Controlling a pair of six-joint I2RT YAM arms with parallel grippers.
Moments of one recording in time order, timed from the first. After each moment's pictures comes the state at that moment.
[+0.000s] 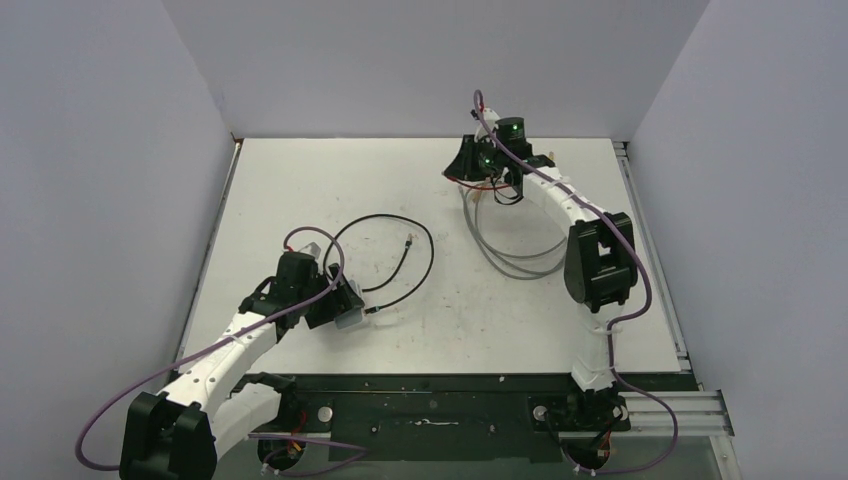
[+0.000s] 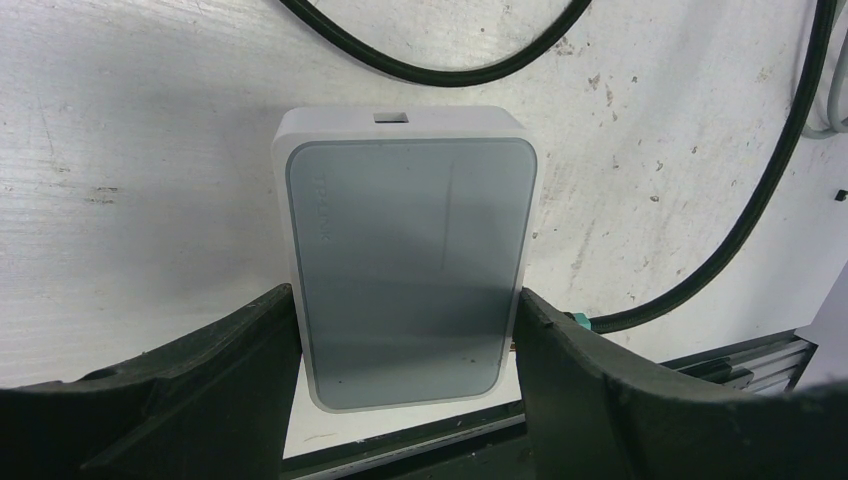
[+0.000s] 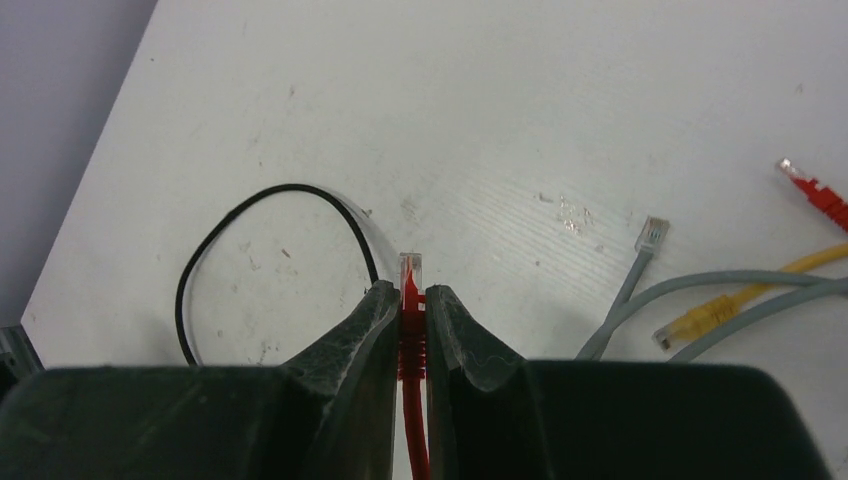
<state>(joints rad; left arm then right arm) -0.31 0.97 0.51 -0.46 0.17 -0.73 0.31 2.06 1.76 -0.20 -0.51 0.27</state>
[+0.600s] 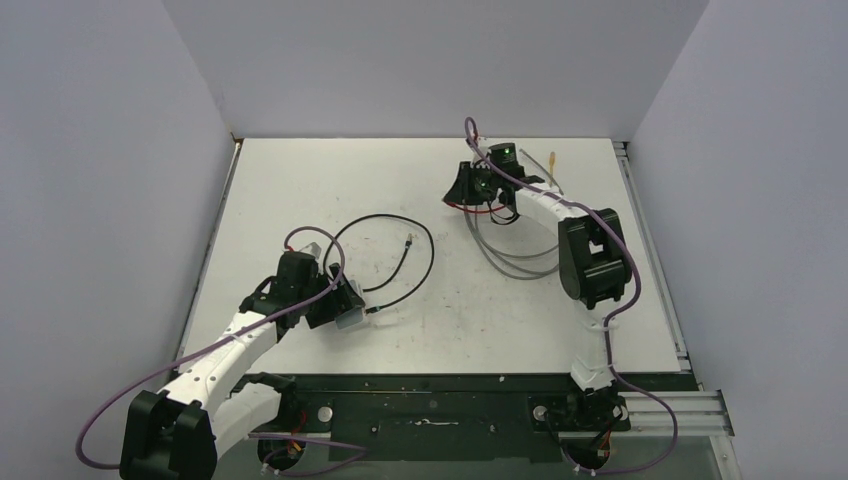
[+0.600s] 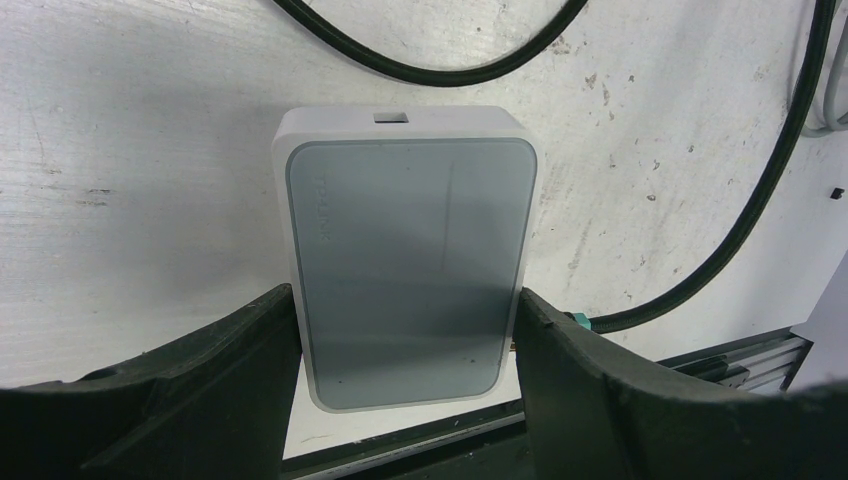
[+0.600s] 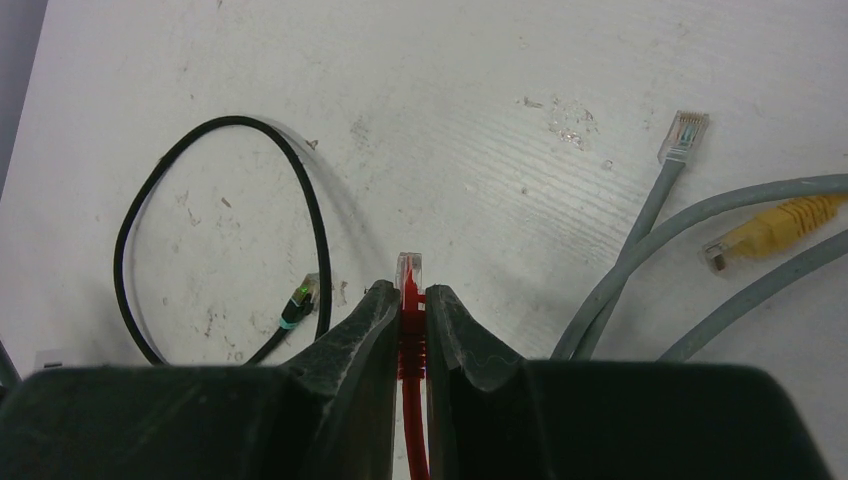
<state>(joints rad) -0.31 0.98 0.51 -0.45 0.17 -0.73 0.32 2.09 1.55 -0.10 -0.50 0.27</state>
